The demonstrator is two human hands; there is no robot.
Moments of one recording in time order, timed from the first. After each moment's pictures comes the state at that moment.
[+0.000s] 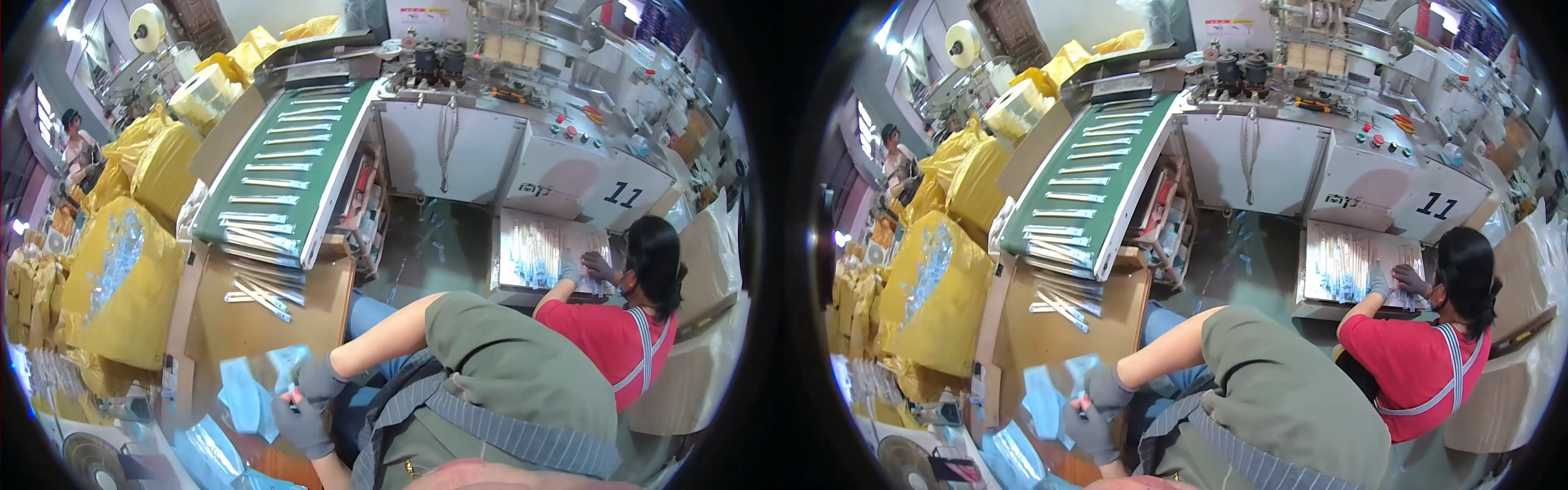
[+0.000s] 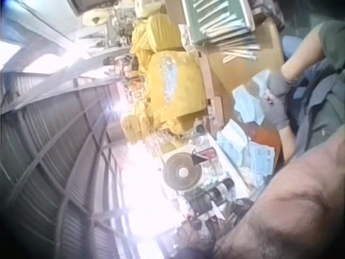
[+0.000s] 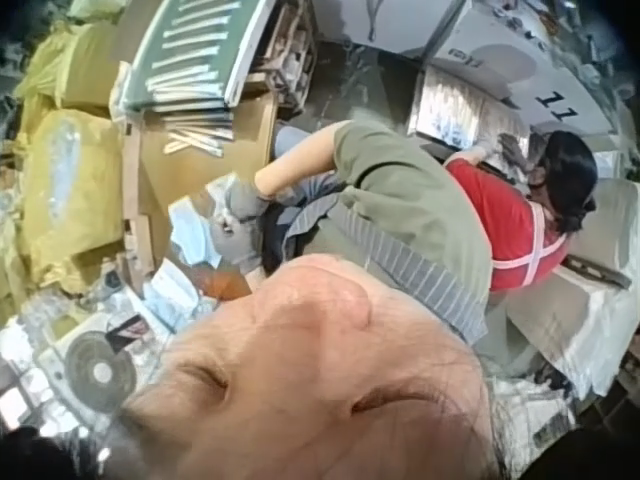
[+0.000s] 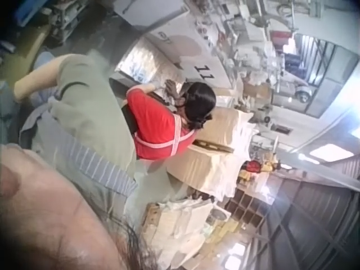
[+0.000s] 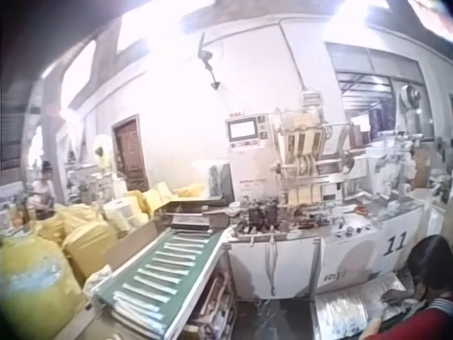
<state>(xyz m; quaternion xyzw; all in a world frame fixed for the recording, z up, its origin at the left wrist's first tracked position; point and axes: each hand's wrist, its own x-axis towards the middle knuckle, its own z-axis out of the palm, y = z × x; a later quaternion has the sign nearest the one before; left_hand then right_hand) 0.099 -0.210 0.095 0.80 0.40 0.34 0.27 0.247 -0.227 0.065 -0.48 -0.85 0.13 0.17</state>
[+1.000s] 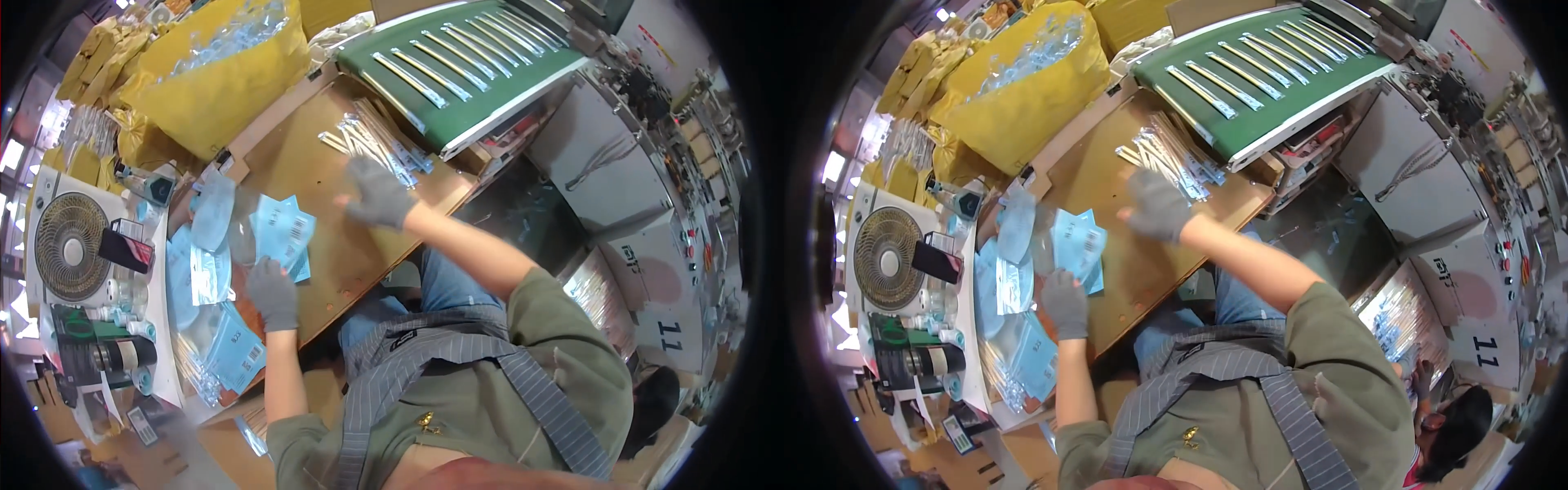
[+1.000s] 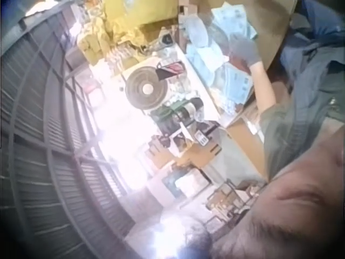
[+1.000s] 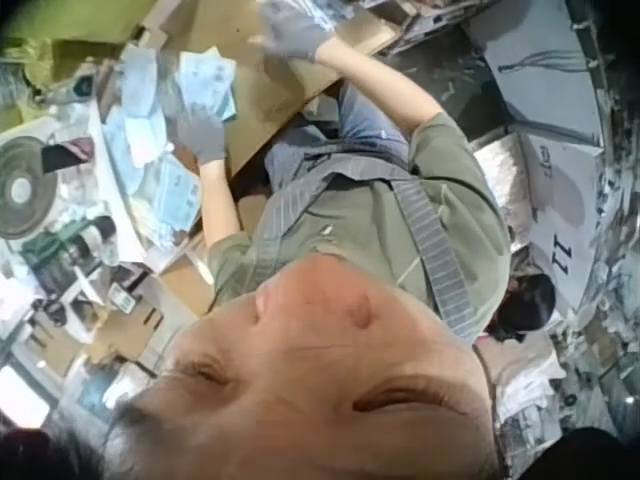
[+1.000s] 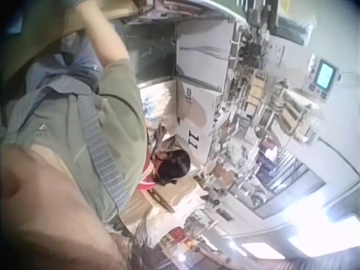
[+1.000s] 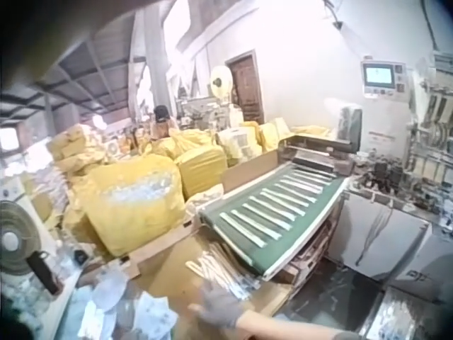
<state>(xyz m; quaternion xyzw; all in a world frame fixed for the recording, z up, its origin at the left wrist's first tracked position) 0.009 -0.130 0.057 0.87 0.48 0.10 -0.09 0.306 -0.164 0.095 -0.62 -0.67 0.10 0.39</state>
